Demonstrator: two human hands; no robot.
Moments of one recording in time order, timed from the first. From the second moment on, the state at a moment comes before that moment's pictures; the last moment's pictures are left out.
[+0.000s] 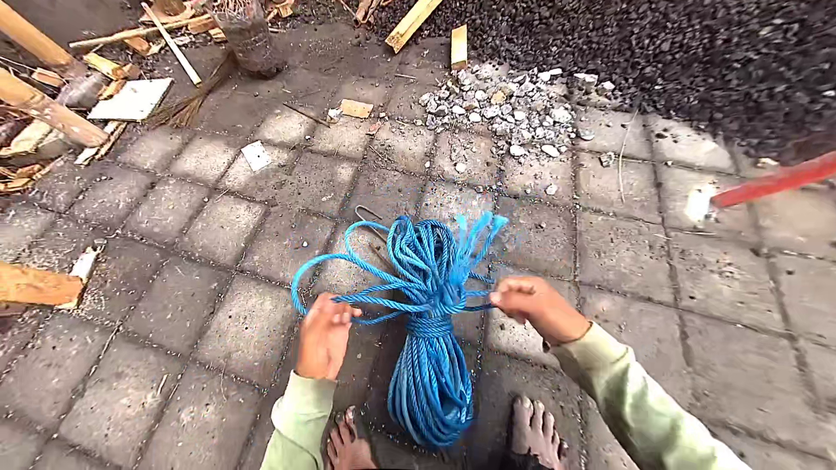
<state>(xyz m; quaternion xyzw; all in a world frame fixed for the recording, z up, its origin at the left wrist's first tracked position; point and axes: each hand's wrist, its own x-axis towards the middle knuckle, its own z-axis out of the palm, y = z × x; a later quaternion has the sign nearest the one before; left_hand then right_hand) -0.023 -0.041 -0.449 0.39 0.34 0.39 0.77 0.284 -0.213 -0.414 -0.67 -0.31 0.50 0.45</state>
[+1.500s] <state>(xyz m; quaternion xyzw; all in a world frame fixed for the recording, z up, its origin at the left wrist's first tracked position) -0.070 -0.034 -0.478 0.36 0.71 0.19 0.57 0.282 -0.249 -0.390 -0.61 -0.28 0.45 0.59</state>
